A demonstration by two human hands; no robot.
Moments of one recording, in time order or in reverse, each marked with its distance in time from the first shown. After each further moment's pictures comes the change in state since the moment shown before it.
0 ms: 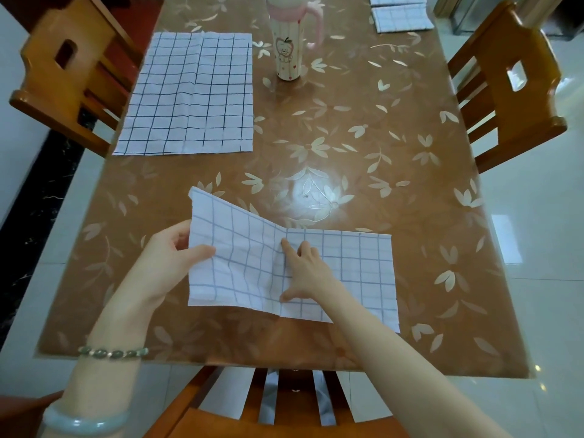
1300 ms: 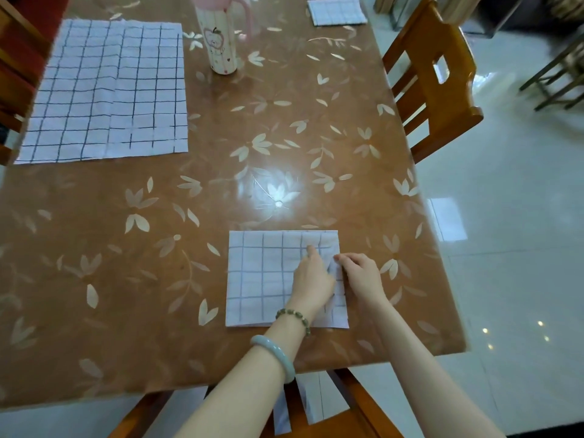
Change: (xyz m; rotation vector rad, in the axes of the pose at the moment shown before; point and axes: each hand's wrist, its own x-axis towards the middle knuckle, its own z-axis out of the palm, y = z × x) left_hand 0.026 -0.016 0.296 0.496 -0.310 0.044; right_hand -0.087 0.153 -0.019 0.877 0.473 0.507
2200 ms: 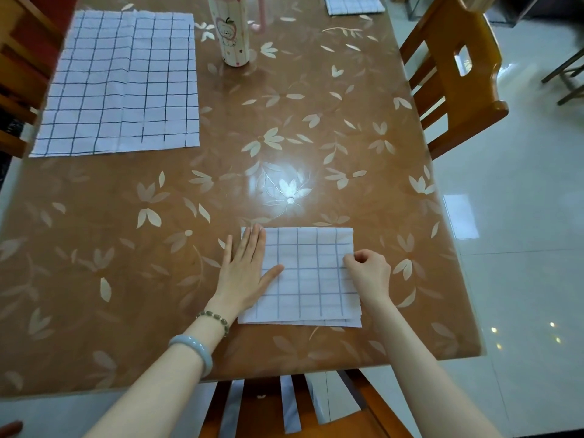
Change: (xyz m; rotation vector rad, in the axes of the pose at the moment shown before) left_hand 0.030 -0.142 -0.066 0.733 0.242 0.313; right_hand -0.002 -0.014 0.015 -0.046 0.178 0.050
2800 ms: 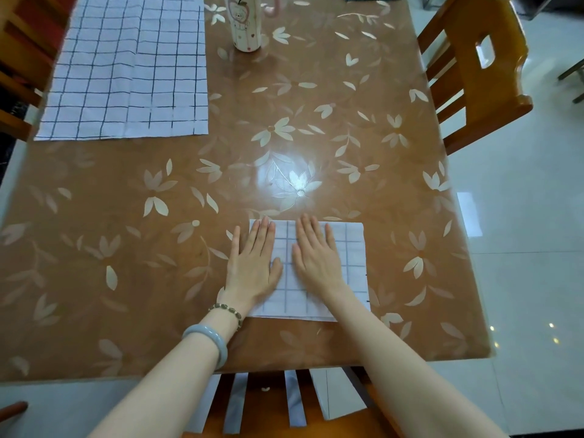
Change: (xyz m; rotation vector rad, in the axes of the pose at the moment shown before) left_hand 0.001 0.001 0.018 0.023 0.146 0.002; right_hand 0.001 -0.015 0.095 -0.774 -0.150 -0.730
